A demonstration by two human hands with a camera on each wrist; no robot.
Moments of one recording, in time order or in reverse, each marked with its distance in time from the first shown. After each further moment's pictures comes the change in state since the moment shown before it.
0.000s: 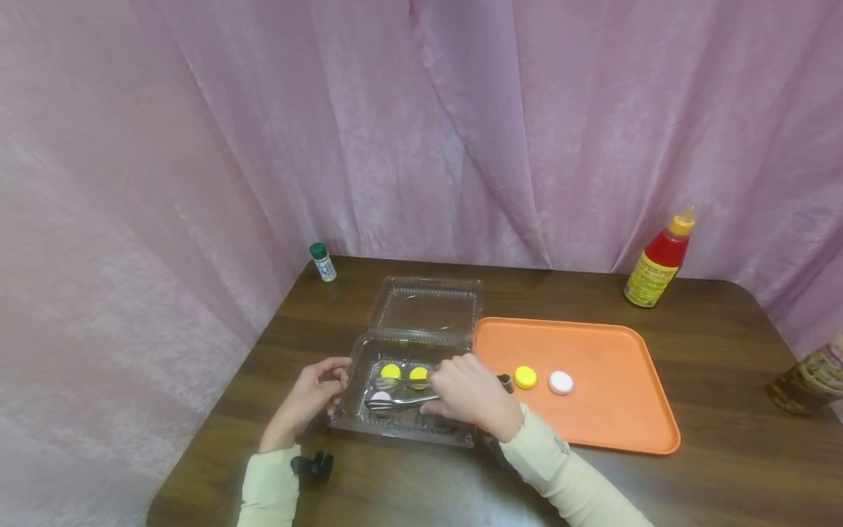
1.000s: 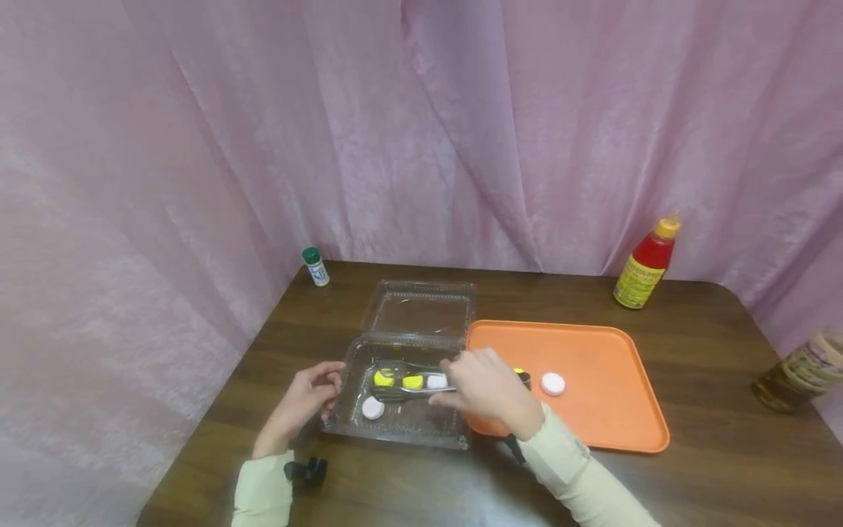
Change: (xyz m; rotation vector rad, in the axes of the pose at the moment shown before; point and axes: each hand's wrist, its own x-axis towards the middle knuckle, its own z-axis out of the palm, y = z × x) left_hand 0.000 -0.002 -0.001 0.006 0.003 -0.011; right_hand -0.021 0.015 -0.028 0.035 0.064 0.099
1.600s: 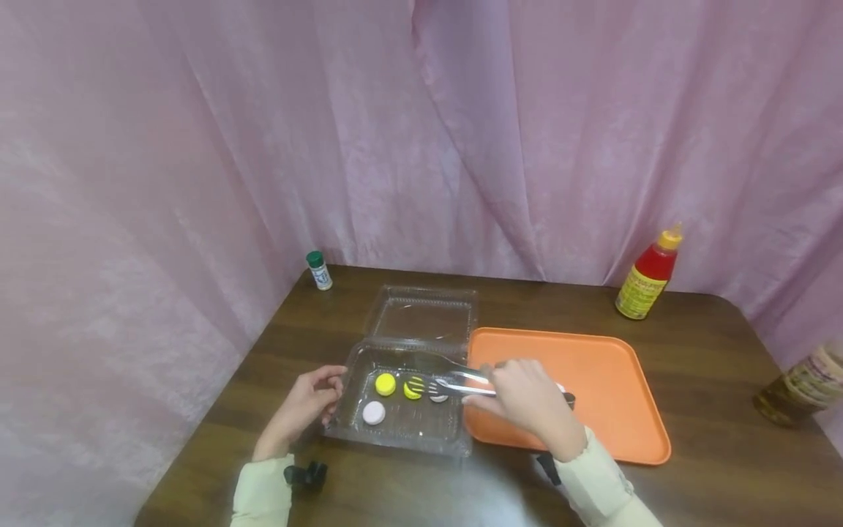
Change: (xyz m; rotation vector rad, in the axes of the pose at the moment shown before) left_hand -0.001 0.001 -0.001 -0.004 0.001 -0.003; right_hand -0.041 0.023 -0.010 -0.006 0.103 0.113
